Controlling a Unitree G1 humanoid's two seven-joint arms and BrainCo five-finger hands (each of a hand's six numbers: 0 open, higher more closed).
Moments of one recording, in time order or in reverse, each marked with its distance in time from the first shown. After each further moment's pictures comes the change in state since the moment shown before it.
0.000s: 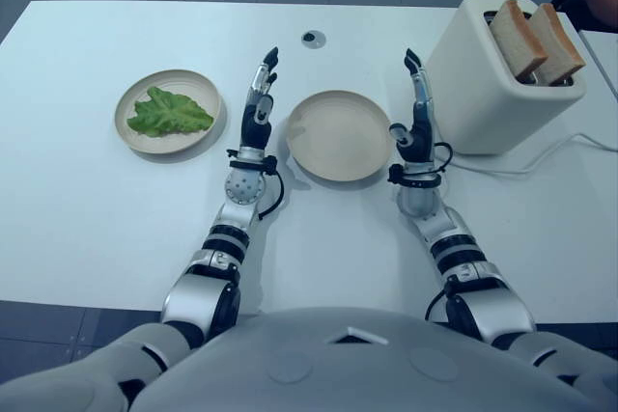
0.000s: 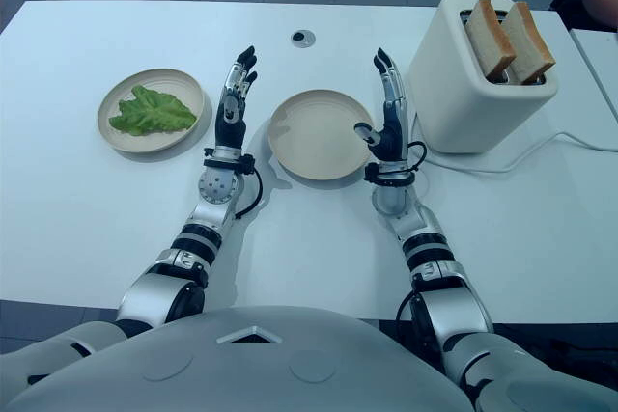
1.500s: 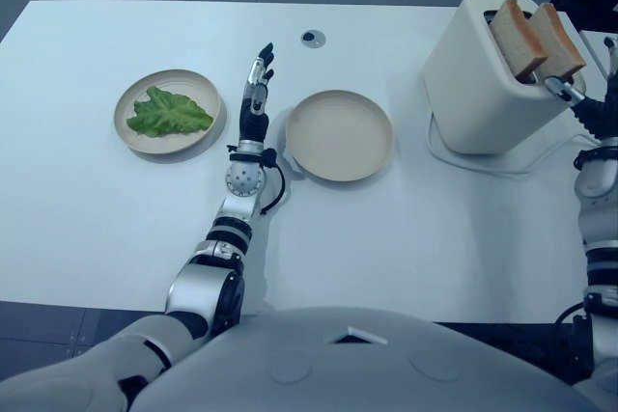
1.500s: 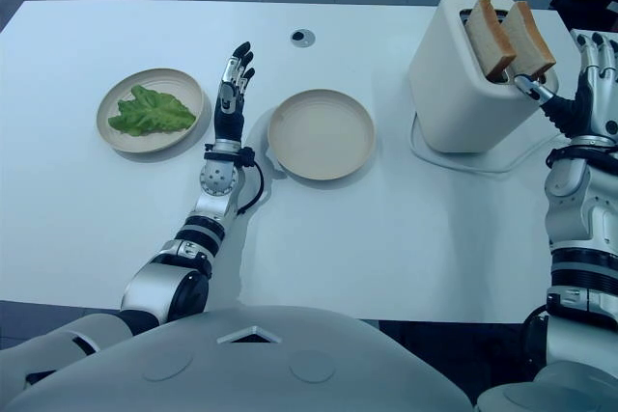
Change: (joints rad) left arm -0.061 -0.023 0.051 0.078 -0.039 0.012 -0.022; right arm 0.147 -0.554 -0.355 -0.281 -0.113 0.811 0.327
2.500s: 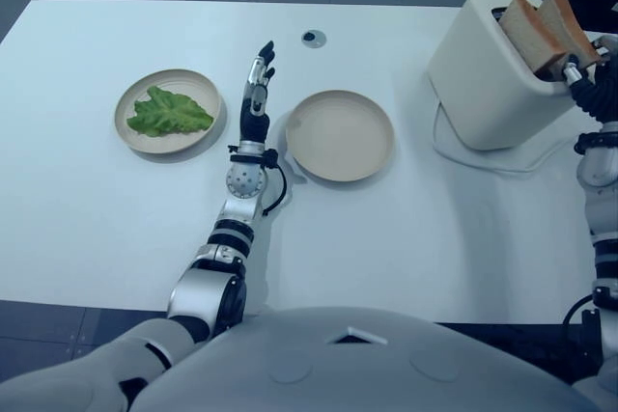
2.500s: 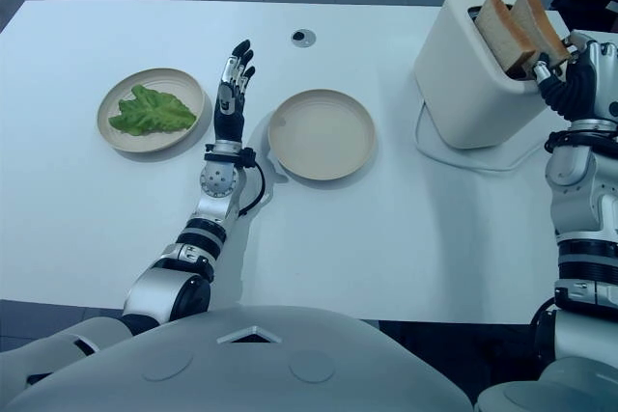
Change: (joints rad) left arm 0.025 -0.013 0.003 -0.055 -0.002 0.010 -0.017; right arm -0.032 -0.024 0.043 -0.062 0.097 -0.087 -0.058
